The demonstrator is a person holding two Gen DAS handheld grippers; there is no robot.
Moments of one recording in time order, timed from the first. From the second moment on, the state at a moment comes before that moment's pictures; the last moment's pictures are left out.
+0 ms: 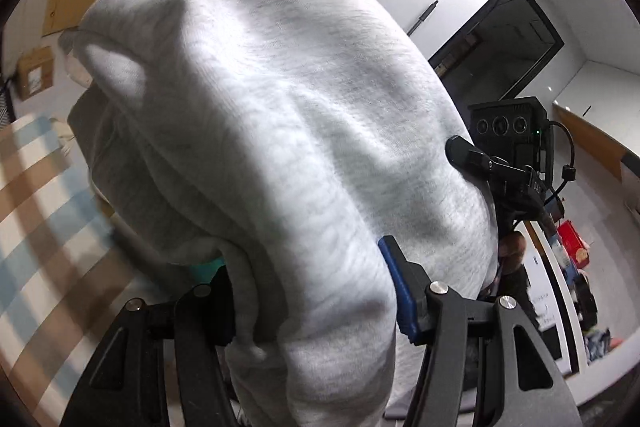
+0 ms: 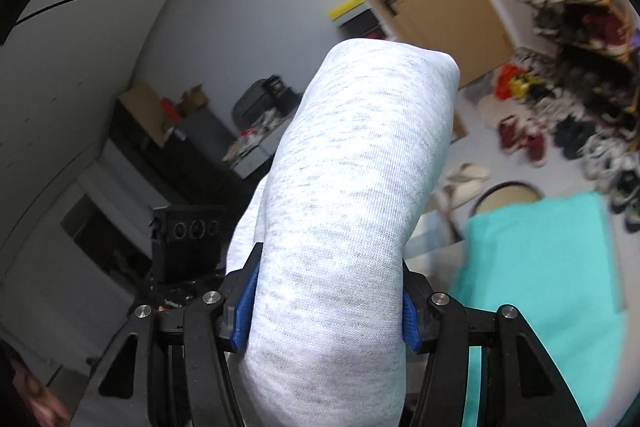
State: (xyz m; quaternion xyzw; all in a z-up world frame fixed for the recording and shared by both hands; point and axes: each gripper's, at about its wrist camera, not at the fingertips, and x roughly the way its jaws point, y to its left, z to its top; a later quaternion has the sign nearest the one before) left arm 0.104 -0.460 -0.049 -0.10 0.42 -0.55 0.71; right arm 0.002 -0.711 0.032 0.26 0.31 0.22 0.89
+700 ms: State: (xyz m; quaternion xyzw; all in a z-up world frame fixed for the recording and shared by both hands) left arm 0.023 -0.522 -0.164 -0.02 0.33 -0.34 0.88; right arm 0.018 -0.771 -0.055 0.08 0.42 -0.05 0.90
